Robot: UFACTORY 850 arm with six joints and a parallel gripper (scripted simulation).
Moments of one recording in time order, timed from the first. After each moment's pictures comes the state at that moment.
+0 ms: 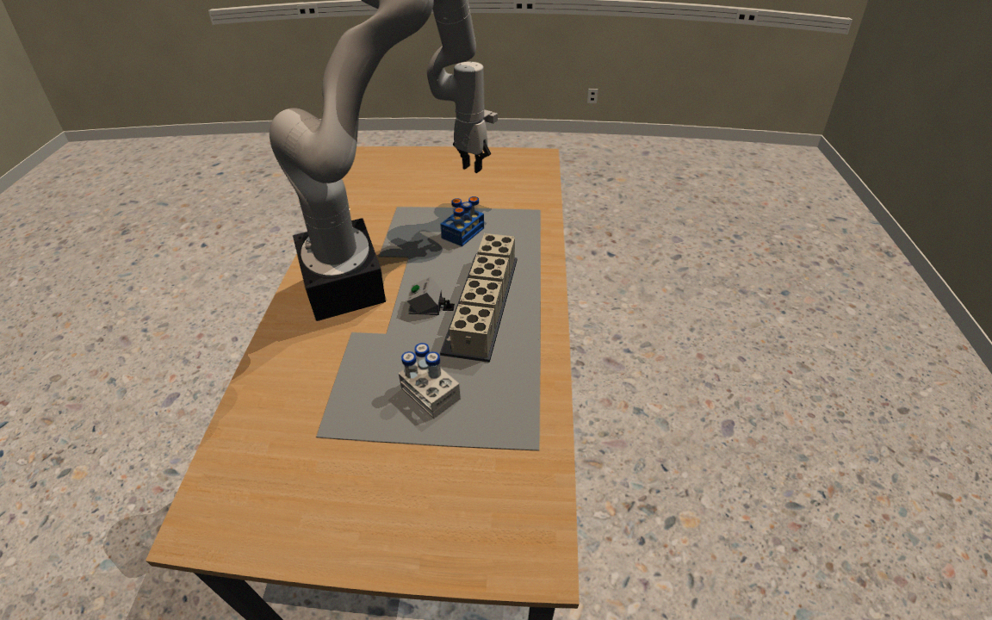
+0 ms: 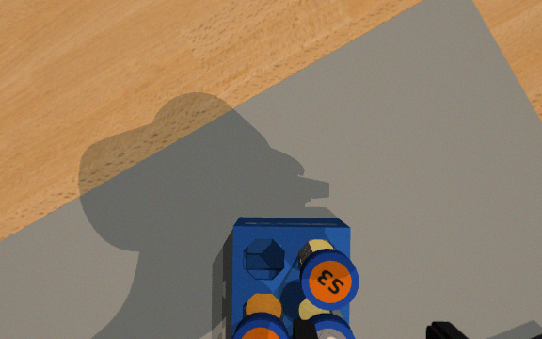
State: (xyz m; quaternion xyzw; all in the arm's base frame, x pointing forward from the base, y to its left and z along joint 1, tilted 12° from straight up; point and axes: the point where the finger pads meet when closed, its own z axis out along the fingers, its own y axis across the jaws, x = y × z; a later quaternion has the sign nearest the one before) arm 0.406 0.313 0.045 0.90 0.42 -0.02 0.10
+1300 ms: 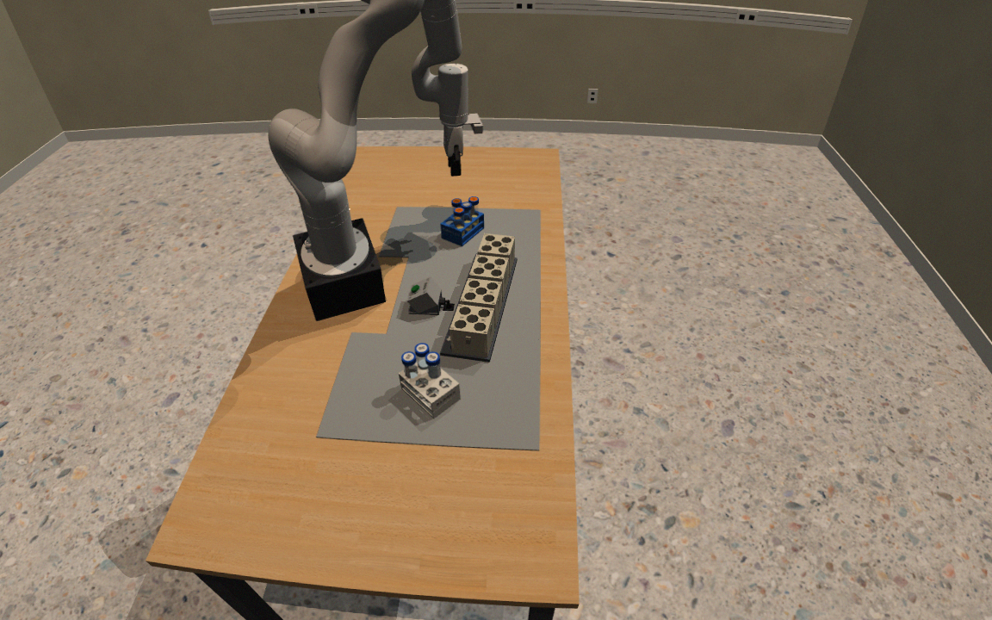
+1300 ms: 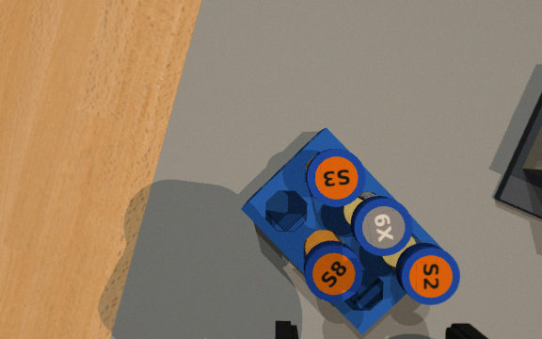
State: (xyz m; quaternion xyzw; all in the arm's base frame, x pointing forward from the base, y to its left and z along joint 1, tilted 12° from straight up) arm 0.350 0.307 0.043 0.99 0.05 0.01 0.09
